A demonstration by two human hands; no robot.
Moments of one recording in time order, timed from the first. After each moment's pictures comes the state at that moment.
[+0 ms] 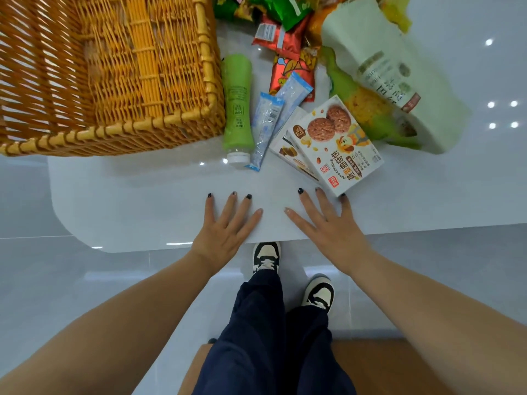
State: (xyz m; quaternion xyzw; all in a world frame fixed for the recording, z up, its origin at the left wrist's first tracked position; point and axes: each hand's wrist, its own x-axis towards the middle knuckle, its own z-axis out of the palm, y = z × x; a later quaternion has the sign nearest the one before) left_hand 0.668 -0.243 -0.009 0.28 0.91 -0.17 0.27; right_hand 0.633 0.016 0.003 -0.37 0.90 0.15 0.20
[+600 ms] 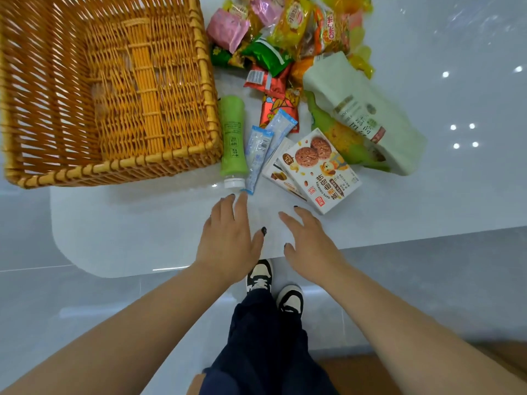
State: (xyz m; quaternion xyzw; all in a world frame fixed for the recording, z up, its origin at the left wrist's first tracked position) left_hand 0.624 -0.205 0.091 0.00 0.95 0.16 0.25; right_hand 0.616 -0.036 0.074 -0.05 0.89 -0.21 0.39
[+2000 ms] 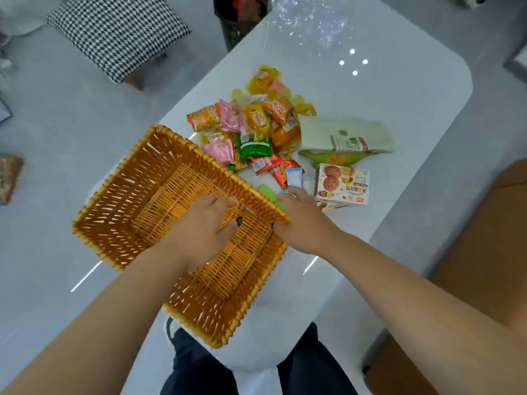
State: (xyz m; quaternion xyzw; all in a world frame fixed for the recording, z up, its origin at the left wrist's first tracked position) left_hand 0.352 -0.395 0.257 0.36 0.84 0.09 0.39; right_hand 0.474 -0.229 0.242 0.28 0.86 -0.36 0.25
